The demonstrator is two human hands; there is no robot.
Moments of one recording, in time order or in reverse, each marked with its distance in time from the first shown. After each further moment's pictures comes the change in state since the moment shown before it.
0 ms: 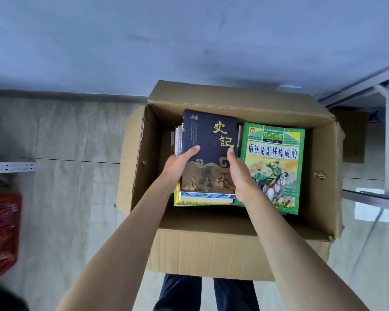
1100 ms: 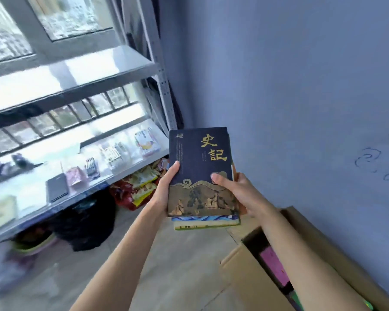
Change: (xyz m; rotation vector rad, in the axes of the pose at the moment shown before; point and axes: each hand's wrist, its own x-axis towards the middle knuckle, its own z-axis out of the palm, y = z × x) left_hand -0.567 -0.133 -0.240 -0.979 0.249 0.714; right_hand -0.557 -0.028 0.111 -0.718 -0.941 -0.768
